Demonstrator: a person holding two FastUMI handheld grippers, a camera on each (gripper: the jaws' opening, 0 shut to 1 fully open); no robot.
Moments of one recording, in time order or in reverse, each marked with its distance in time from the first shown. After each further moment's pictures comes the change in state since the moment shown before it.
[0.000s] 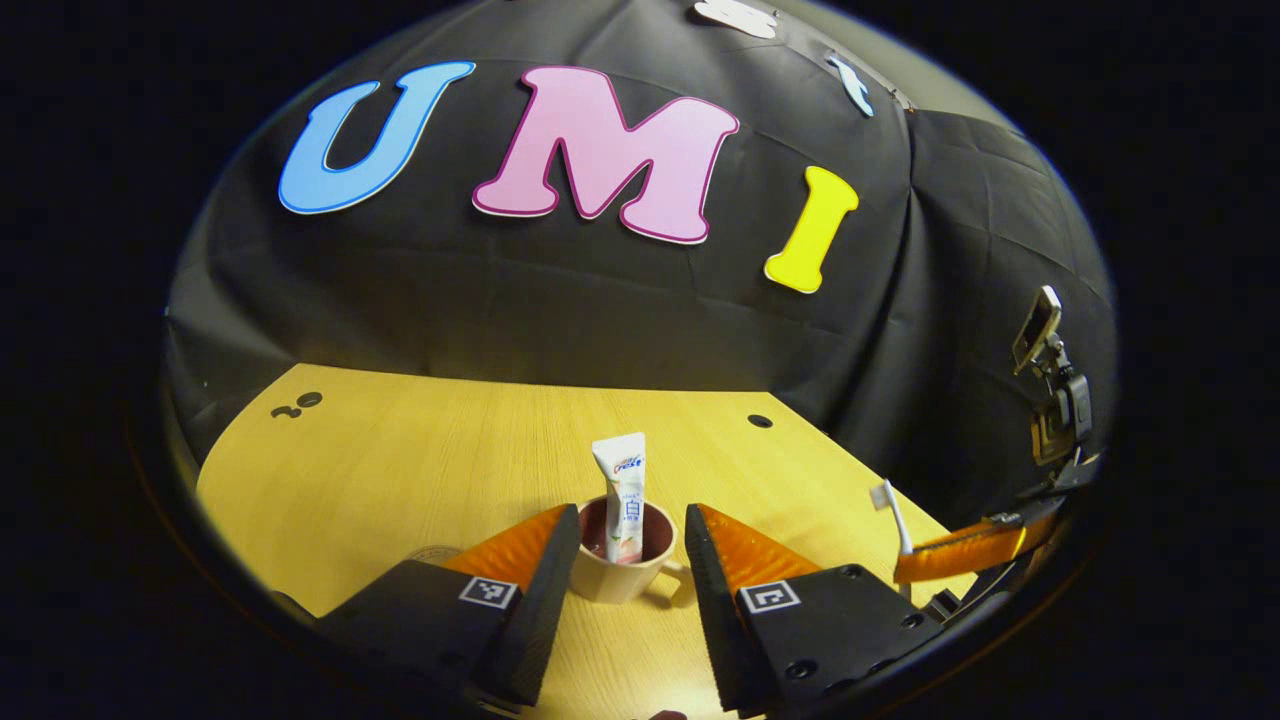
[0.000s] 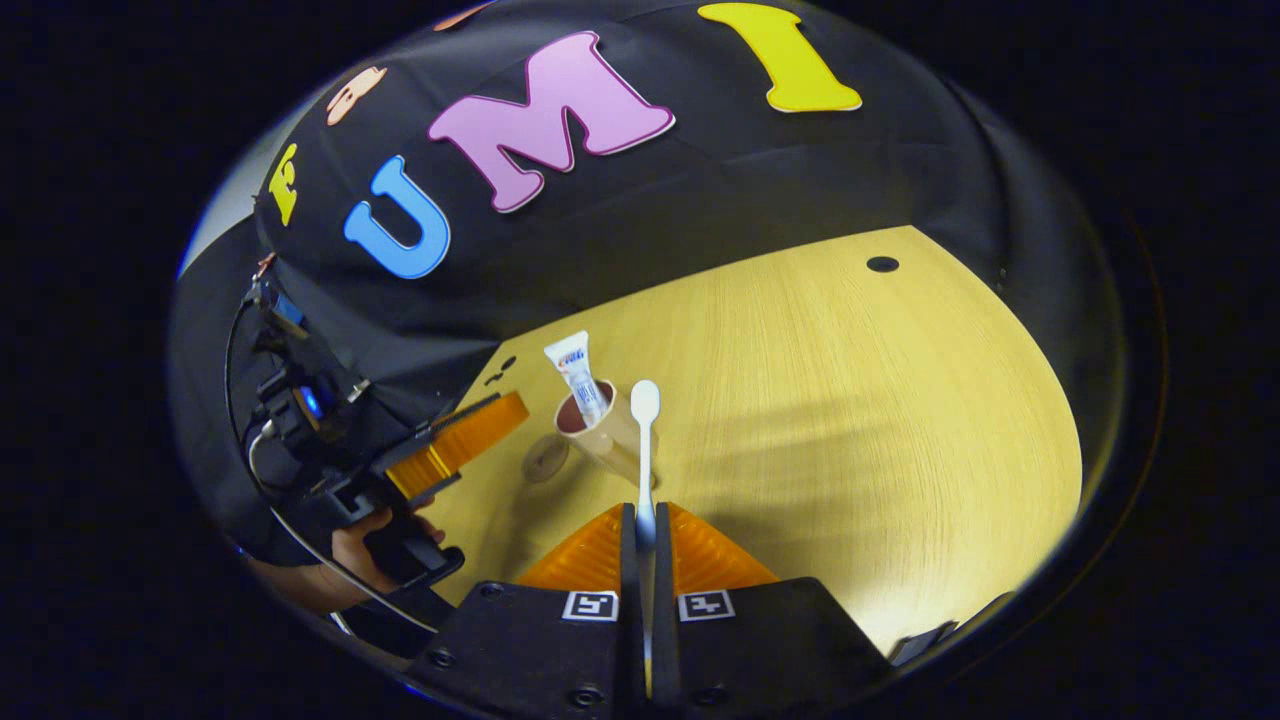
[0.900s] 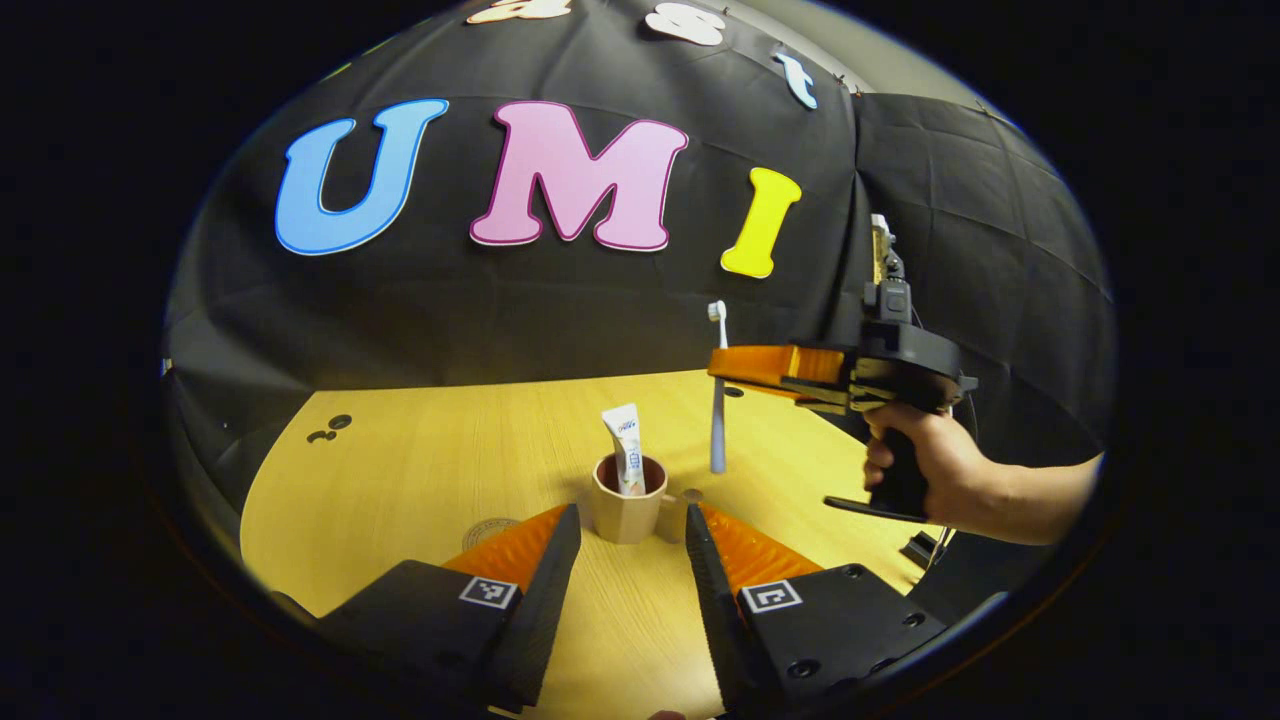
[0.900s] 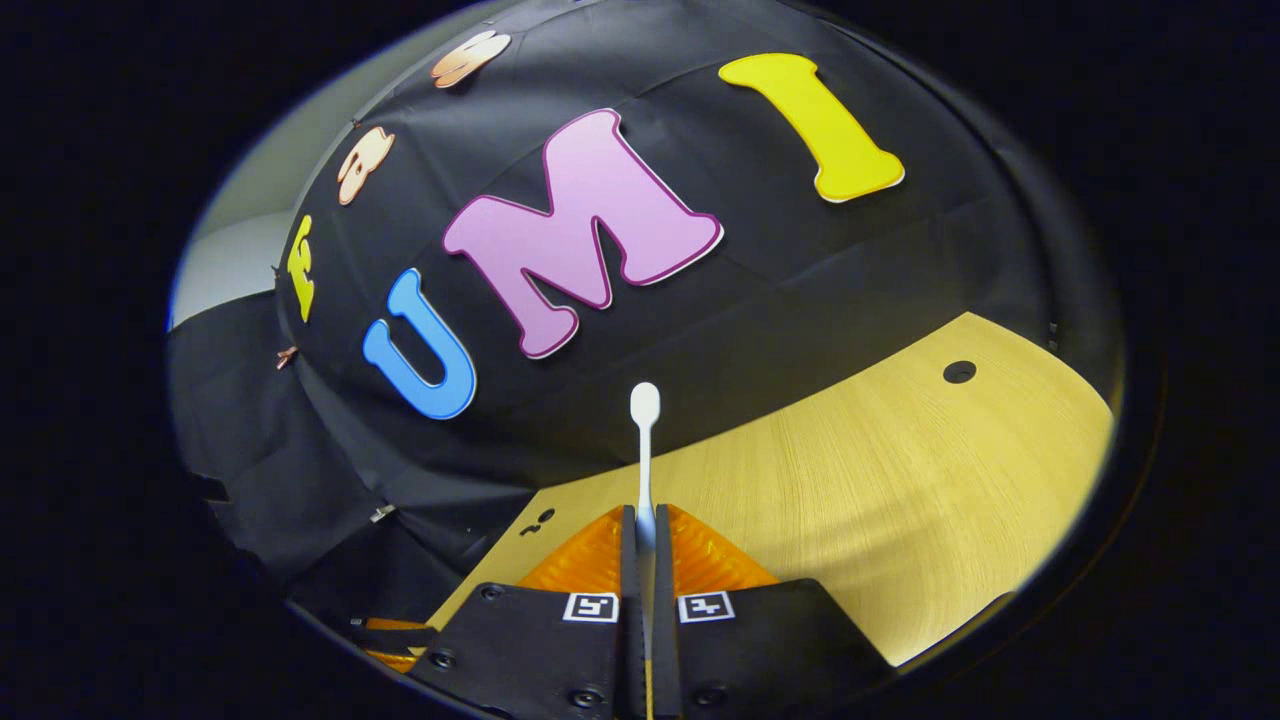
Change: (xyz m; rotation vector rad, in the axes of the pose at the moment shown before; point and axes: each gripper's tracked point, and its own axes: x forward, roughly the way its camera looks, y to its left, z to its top) left arm -0.105 0.010 -0.011 0.113 0.047 -0.043; right arm 0.098 0.047 0.132 0.064 -0.425 0.103
